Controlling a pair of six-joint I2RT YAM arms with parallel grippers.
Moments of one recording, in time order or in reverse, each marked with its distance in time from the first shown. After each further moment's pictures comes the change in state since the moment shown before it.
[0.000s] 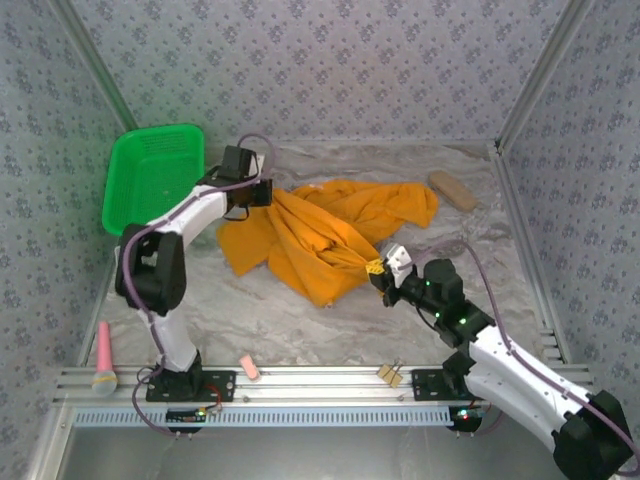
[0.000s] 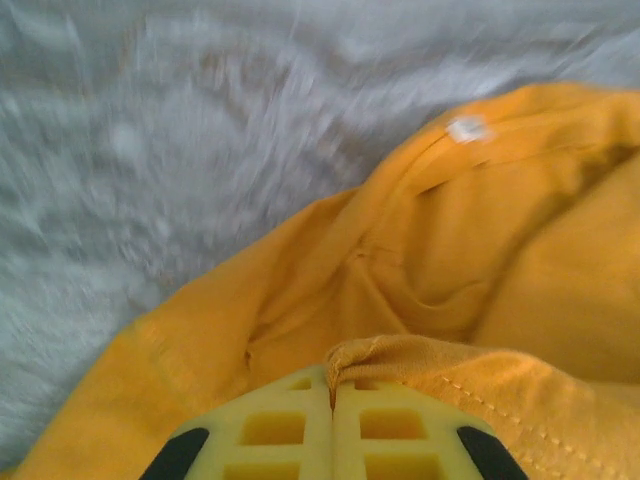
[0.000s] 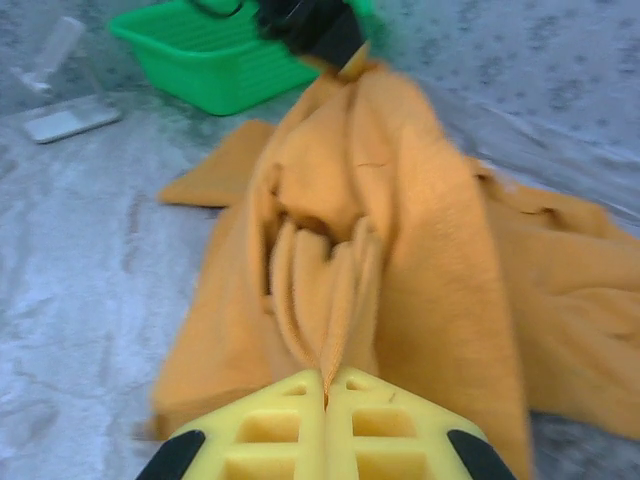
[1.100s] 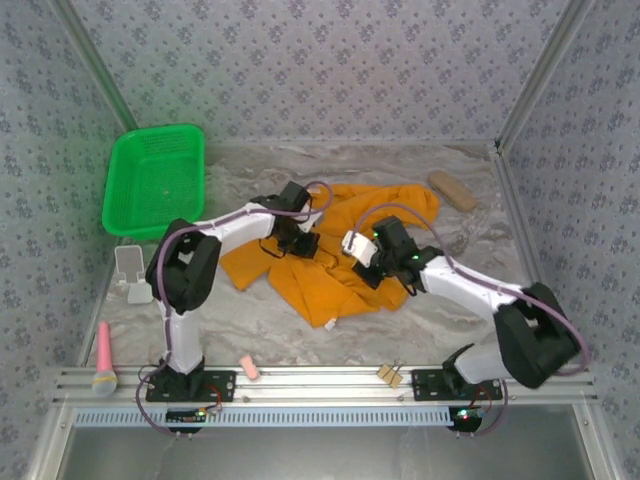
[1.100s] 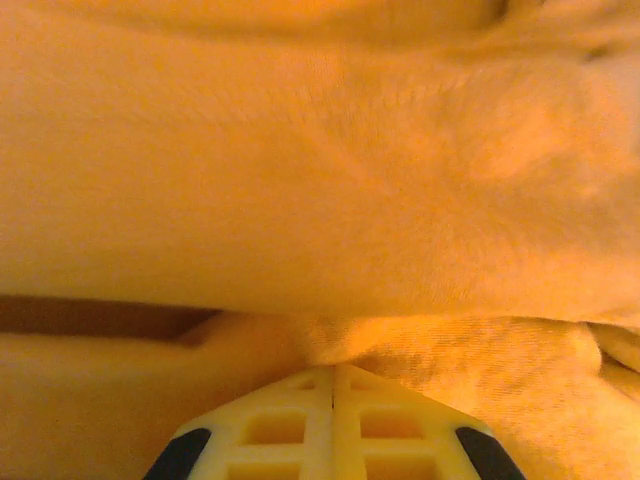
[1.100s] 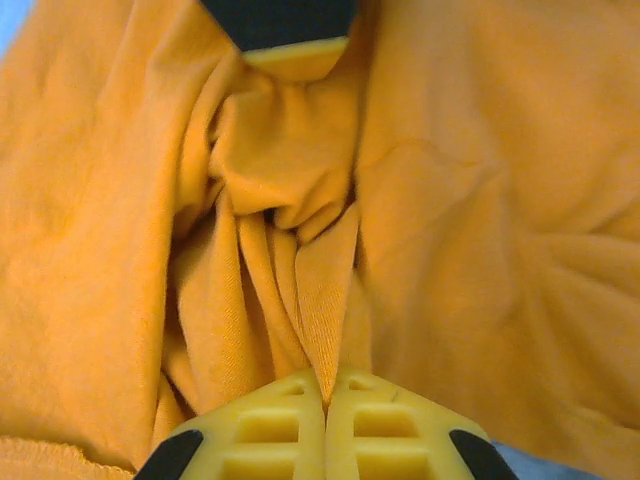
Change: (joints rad) left arm -0.267 0.029 -0.038 -0.208 0.198 0.035; right arm -0.010 0.589 0.429 -0.349 0.019 -0.347
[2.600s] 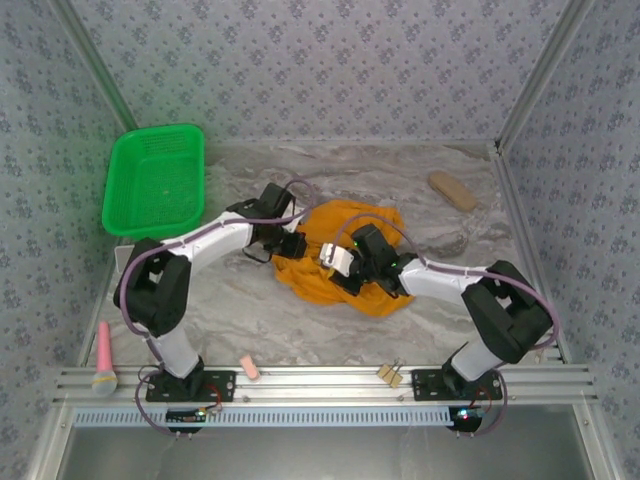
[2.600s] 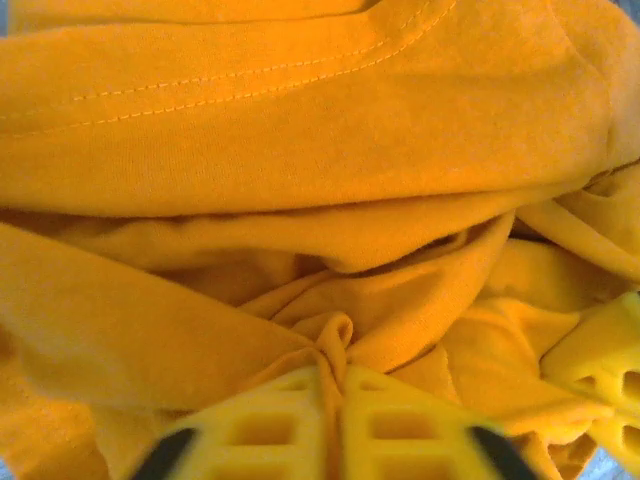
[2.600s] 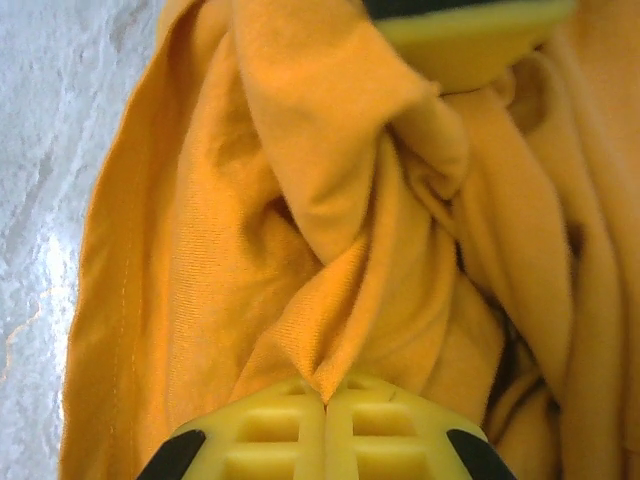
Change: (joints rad) left arm 0.016 -0.192 -0.158 0.027 -0.038 0.004; right arm 0.114 0.210 -0.011 0.249 -0.128 -0.051
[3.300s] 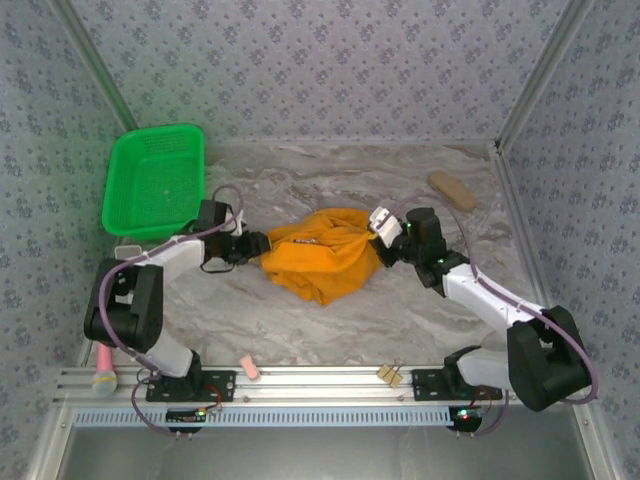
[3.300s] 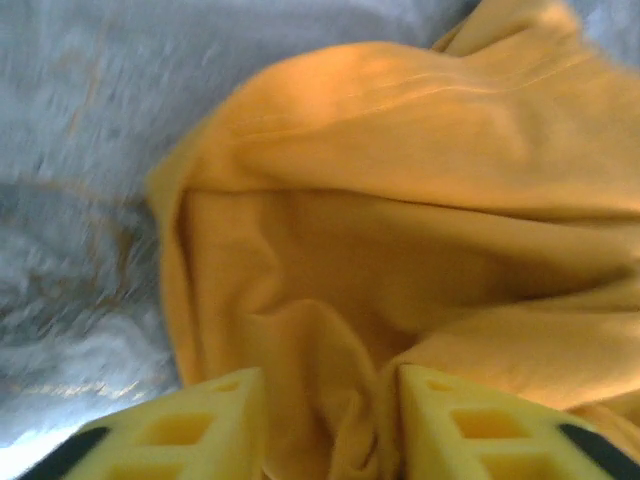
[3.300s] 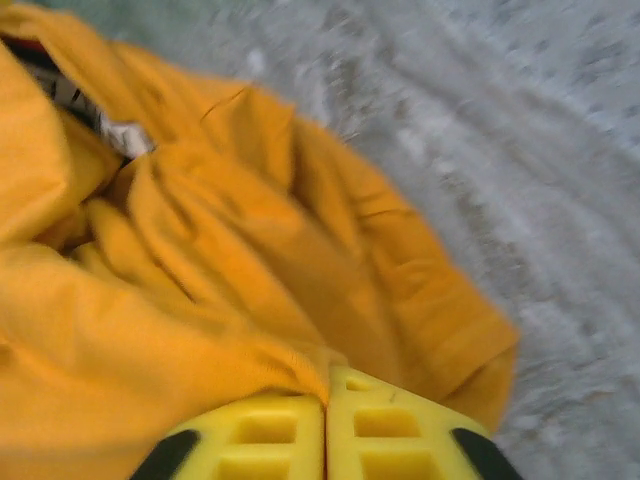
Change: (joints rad) left arm 0.346 -0.168 -0.408 0.357 0.275 -0.337; right arm -0.251 -0.274 -0.070 -0.014 0.076 0.054
